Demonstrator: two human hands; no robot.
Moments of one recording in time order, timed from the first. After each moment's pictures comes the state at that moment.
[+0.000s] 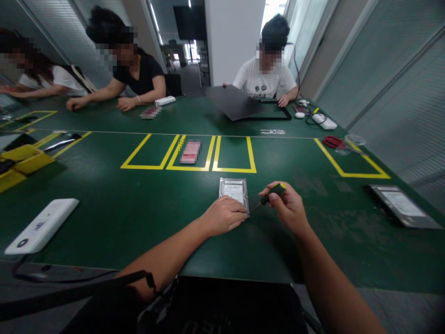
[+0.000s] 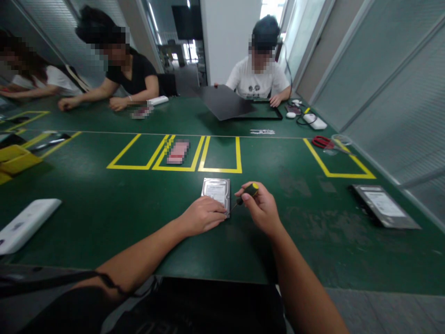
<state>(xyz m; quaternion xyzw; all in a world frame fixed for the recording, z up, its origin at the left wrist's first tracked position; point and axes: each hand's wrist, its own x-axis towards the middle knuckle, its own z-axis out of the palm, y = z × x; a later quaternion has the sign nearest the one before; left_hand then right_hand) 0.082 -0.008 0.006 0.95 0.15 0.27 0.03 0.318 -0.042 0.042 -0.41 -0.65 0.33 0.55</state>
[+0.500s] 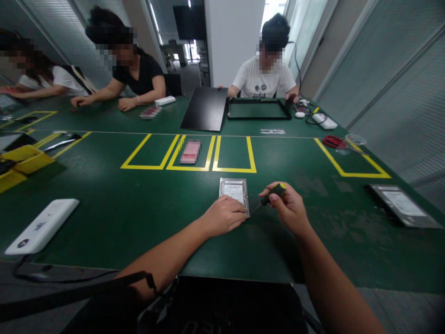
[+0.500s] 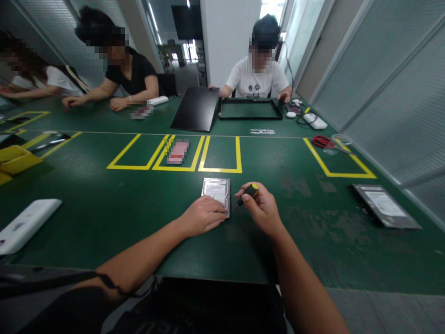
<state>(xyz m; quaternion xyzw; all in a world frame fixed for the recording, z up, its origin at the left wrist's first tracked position) 0.083 -0.010 0.007 0.95 0.16 0.27 0.02 0.321 -0.042 0.045 -0.41 -0.67 0.32 0.53</state>
